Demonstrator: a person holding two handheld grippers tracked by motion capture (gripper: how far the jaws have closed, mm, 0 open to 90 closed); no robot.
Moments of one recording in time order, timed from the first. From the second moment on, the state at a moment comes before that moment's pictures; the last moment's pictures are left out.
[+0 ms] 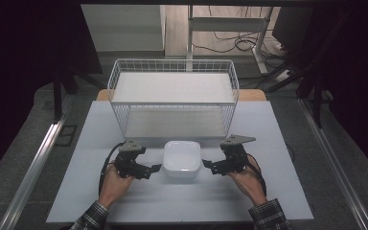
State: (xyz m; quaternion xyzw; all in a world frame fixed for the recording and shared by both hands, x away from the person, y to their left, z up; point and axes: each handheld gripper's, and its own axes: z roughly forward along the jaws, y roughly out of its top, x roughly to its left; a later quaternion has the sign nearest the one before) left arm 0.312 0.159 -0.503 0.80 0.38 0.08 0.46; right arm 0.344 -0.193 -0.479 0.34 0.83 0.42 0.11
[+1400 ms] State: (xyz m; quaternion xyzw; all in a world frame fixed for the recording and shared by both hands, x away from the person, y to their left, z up) left arm 0.319 0.147 -0.503 0.77 0.41 -0.06 0.48; right arm 0.339 -0.170 -0.475 0.43 0.80 0.41 -0.02
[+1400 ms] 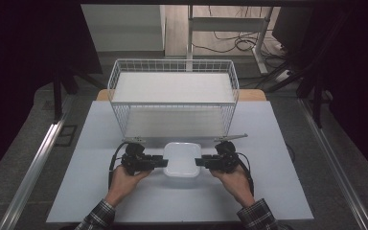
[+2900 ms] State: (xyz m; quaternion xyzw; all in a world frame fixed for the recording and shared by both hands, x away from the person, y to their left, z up) left arm 0.316 0.161 -0.432 0.74 0.42 0.04 0.52; right arm 0.337 -0.159 -0.408 0.39 0.77 0.50 0.07
